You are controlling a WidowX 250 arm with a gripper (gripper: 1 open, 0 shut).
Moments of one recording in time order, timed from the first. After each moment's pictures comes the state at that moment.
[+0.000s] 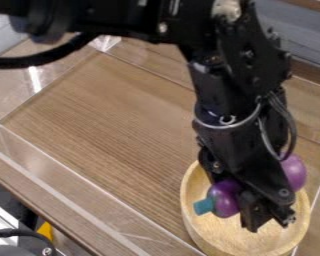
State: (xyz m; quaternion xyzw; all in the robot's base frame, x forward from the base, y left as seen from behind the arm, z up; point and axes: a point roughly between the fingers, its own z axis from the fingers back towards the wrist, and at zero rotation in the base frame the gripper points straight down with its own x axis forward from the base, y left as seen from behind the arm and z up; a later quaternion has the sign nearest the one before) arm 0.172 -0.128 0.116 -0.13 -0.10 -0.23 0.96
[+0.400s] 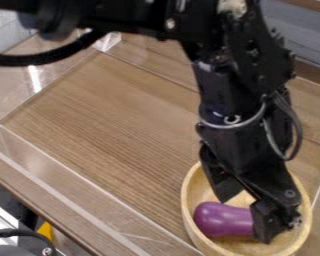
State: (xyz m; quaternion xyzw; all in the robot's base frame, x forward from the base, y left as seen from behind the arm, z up) arm 0.173 -0.129 0.117 -0.14 -0.08 -0.23 0.96
